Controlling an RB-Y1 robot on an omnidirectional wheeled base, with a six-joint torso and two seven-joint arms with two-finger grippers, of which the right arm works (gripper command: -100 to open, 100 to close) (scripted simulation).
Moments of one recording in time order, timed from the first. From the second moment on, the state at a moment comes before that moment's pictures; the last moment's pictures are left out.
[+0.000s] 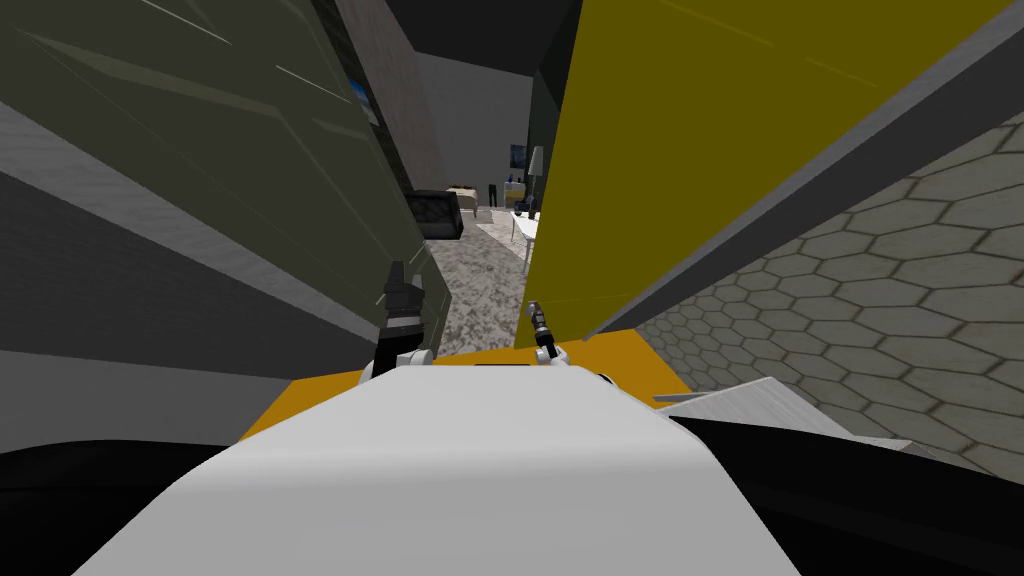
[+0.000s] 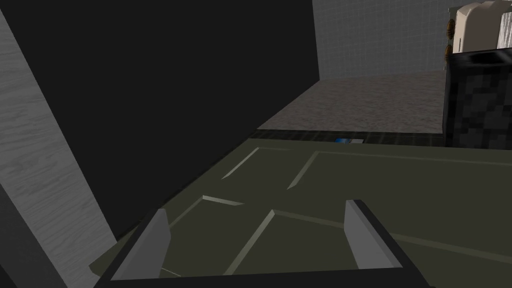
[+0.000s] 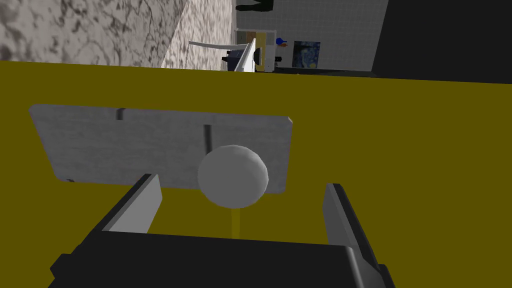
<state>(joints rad) -0.25 -0.05 0.02 -0.49 0.06 -0.86 -0.09</state>
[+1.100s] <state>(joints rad) -0.21 -0.05 0.02 -0.53 0.05 -0.84 -0.08</state>
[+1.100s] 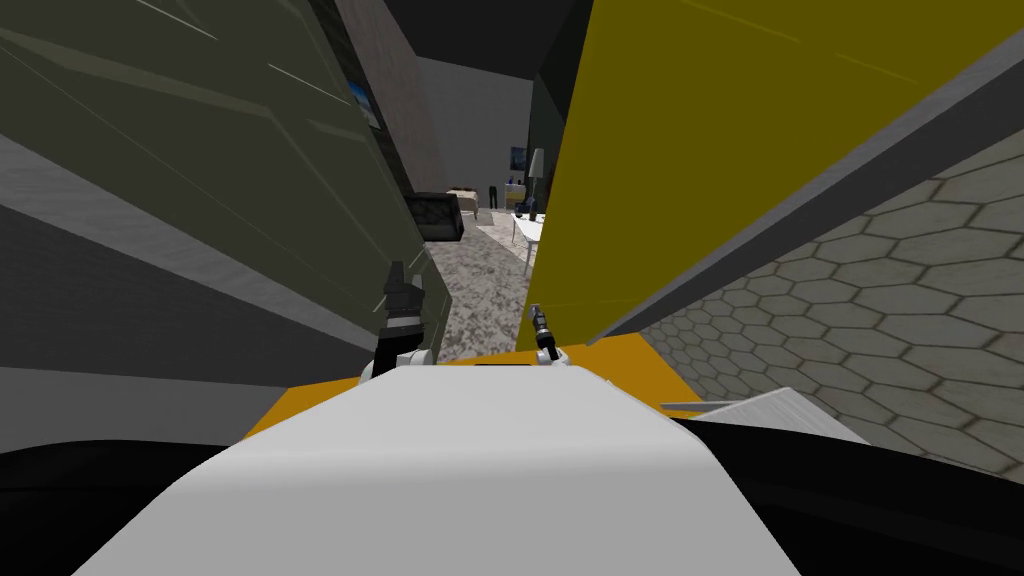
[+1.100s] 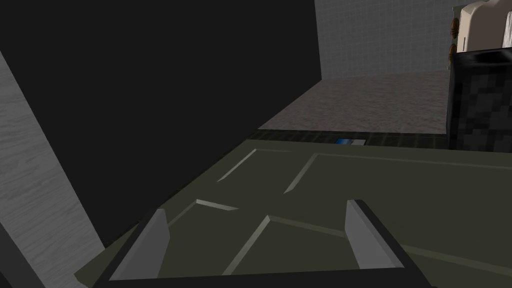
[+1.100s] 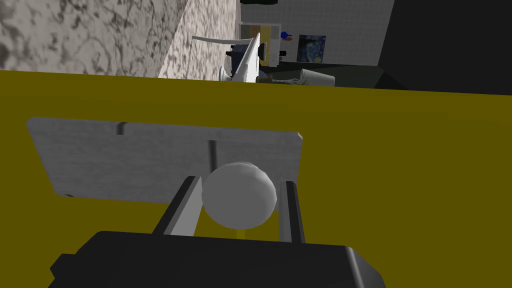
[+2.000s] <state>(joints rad) -0.23 -0.07 -0.05 -0.52 0.01 -0.84 -0.05</state>
